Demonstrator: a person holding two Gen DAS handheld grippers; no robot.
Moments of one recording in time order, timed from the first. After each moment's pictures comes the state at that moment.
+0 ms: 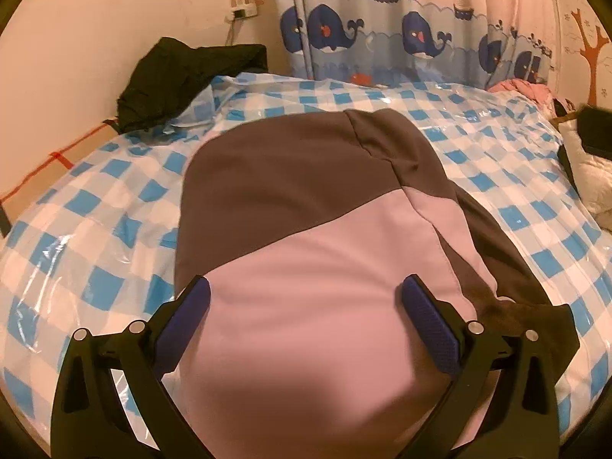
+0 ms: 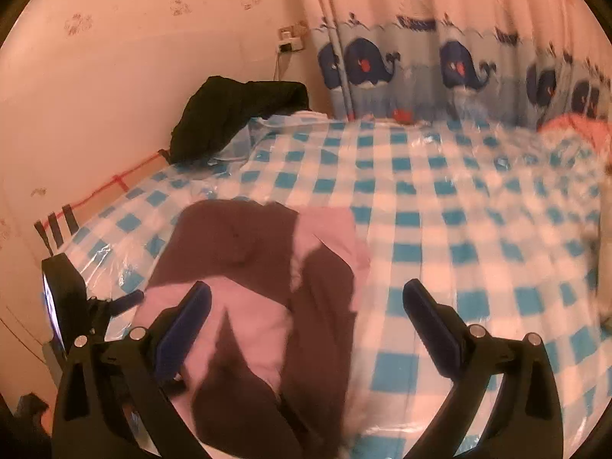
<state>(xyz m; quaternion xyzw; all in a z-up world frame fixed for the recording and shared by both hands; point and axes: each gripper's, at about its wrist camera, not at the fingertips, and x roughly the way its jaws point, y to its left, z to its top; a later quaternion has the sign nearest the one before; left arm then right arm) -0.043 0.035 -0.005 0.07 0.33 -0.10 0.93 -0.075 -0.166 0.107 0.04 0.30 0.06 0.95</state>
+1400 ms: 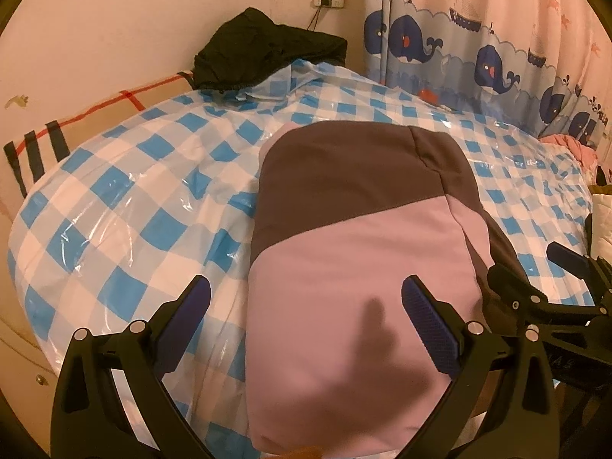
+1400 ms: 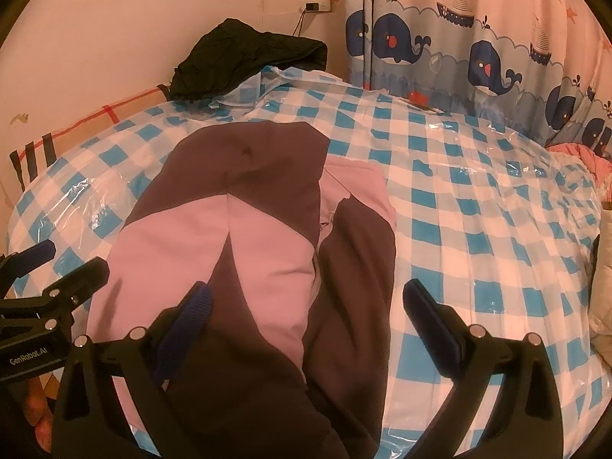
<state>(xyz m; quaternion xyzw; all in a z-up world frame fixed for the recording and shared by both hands) -0.069 0.085 0.026 -0.03 0.37 0.00 0.93 -0.057 -0.121 0.048 -0.02 0.36 0.03 0.93</state>
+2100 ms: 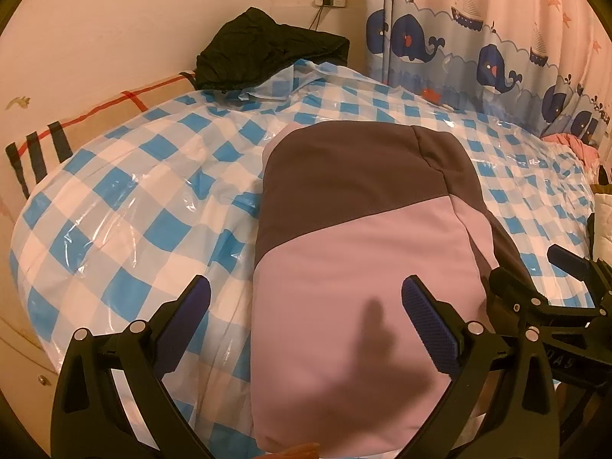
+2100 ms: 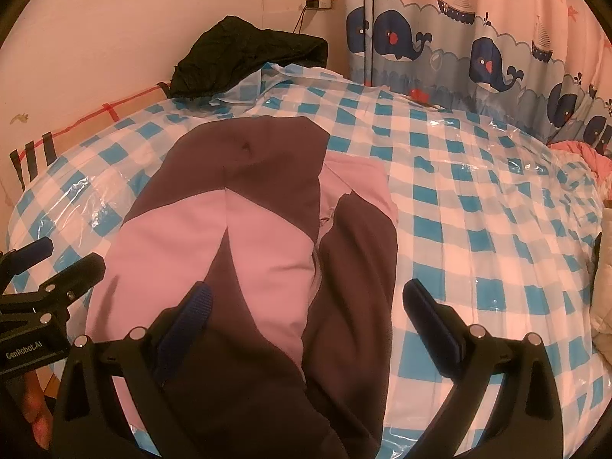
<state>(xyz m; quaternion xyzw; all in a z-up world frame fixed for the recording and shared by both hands) -0.065 0.090 0.025 -0.03 0.37 0.00 0.93 -0.057 -0.119 0.045 -0.02 0.37 0.04 0.93</state>
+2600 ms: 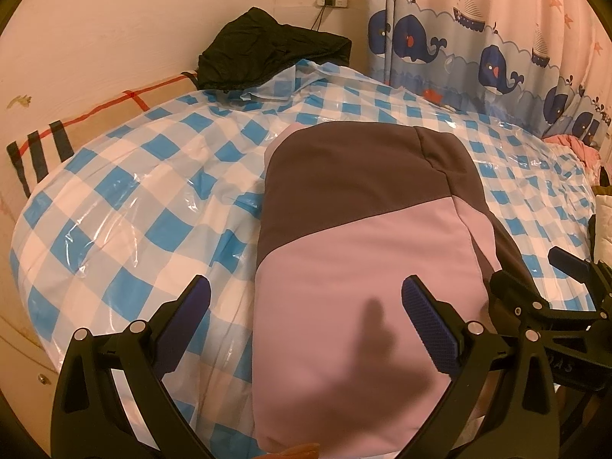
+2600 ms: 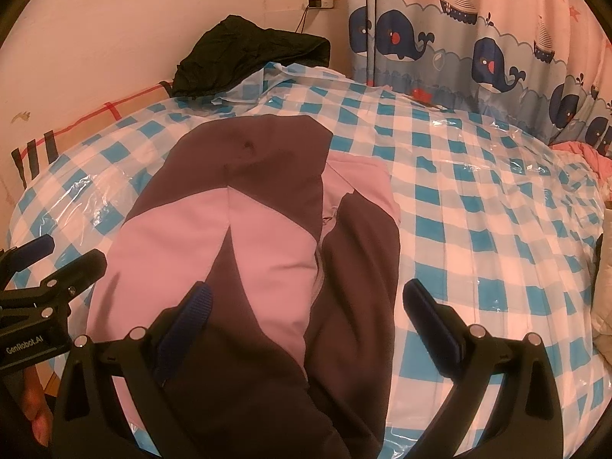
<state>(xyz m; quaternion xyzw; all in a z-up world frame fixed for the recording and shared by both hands) -0.064 0.091 0.025 -0.03 0.37 0.00 0.93 -0.057 -0.118 0.044 -0.02 0.37 0.04 0.93</state>
